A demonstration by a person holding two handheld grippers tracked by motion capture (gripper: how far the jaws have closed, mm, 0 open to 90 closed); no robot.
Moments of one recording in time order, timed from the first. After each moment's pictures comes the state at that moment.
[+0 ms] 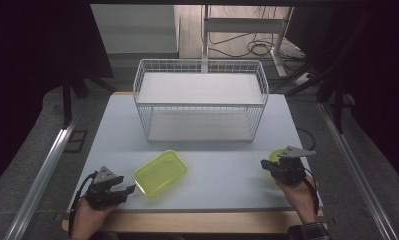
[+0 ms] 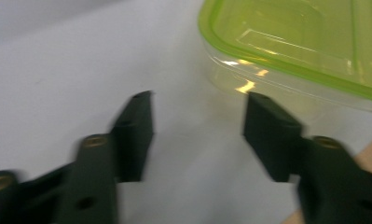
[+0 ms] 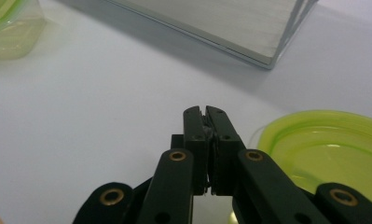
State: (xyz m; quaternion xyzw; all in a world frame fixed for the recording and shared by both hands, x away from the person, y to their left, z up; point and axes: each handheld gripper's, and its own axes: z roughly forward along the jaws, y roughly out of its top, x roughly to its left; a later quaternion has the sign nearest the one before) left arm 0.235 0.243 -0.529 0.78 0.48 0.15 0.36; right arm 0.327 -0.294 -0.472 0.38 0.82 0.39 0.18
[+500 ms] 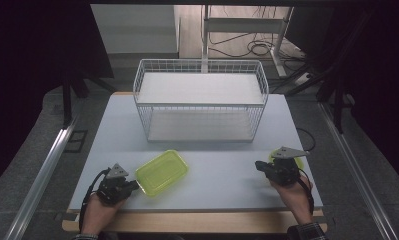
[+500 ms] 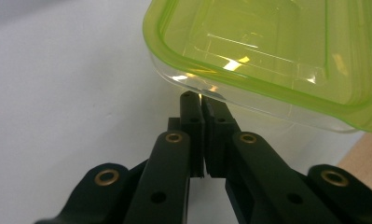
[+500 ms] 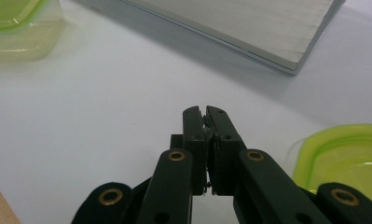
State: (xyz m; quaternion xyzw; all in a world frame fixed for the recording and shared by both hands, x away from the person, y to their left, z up) left arm 0.252 0.221 -0.531 0.81 0.46 0.12 0.35; right arm 0.326 -0.280 -0.474 0.37 0.83 0.39 0.16
